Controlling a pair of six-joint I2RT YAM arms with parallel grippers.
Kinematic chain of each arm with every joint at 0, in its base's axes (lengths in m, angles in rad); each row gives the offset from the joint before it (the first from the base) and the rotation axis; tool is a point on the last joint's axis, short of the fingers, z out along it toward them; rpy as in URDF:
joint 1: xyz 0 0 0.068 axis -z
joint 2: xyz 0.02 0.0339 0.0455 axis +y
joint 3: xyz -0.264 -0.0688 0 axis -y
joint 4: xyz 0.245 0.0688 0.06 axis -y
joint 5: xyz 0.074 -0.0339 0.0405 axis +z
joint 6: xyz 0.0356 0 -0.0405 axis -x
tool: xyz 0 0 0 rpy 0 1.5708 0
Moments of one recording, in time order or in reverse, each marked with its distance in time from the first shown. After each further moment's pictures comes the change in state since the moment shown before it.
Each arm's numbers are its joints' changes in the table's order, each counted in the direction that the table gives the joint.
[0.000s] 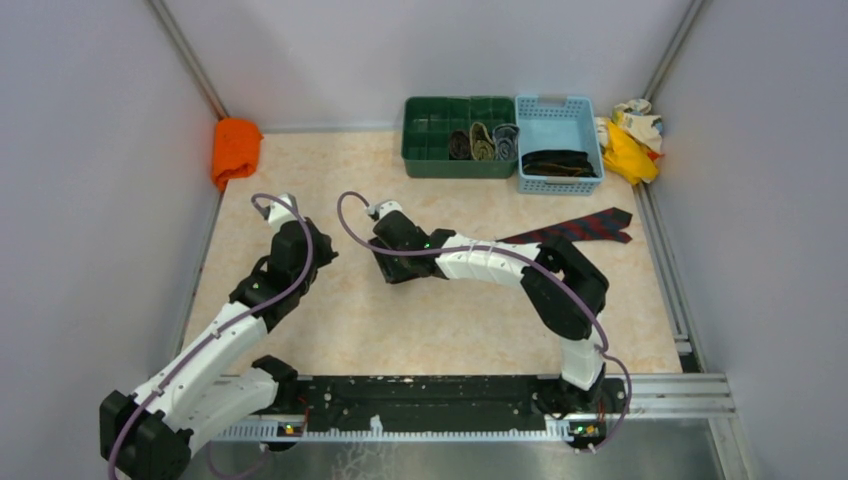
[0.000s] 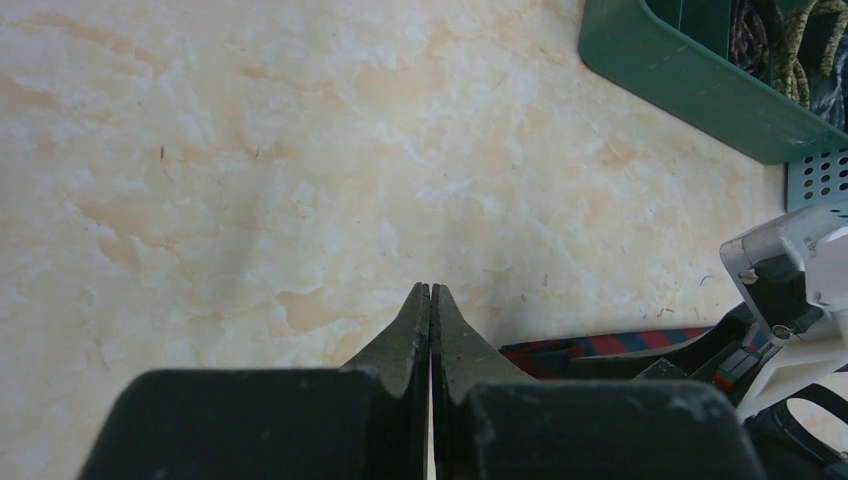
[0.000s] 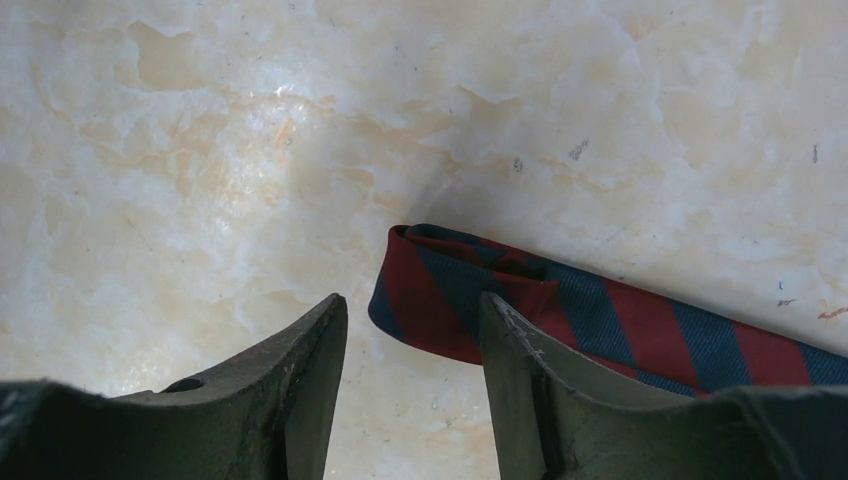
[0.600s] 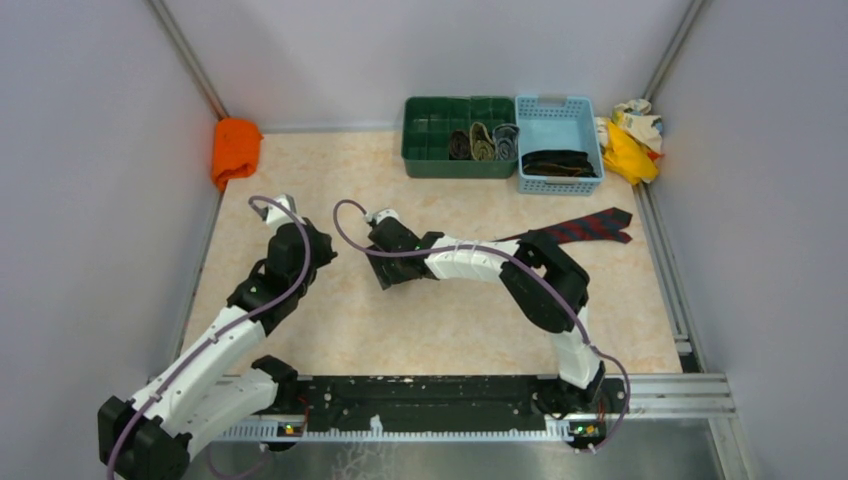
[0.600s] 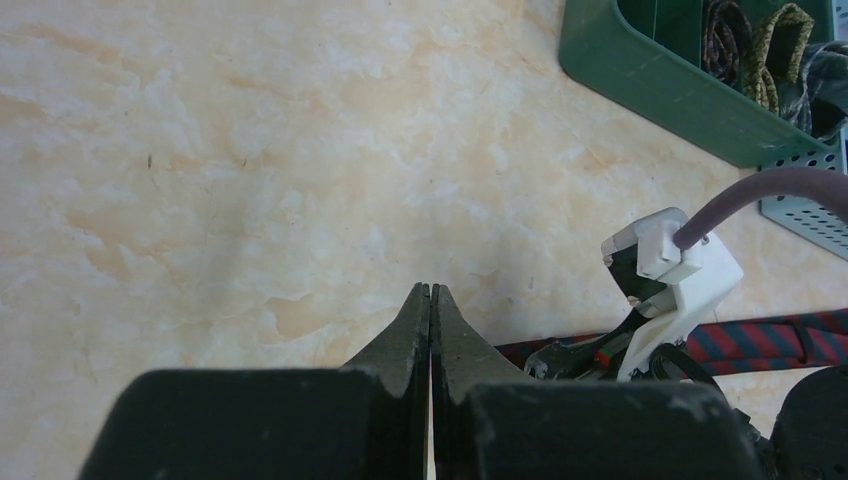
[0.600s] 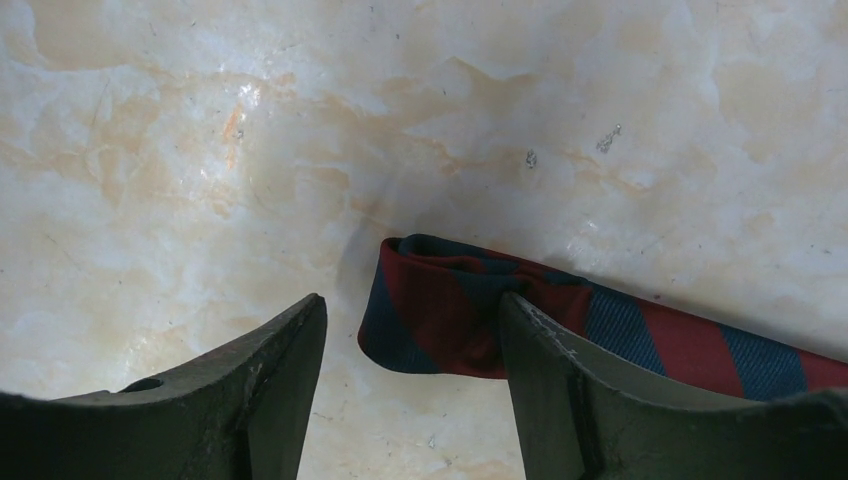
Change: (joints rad) left arm 0.000 -0.024 -0.012 0.024 -0.019 -0.008; right arm 0.000 0.105 0.039 -0.020 0.003 -0.018
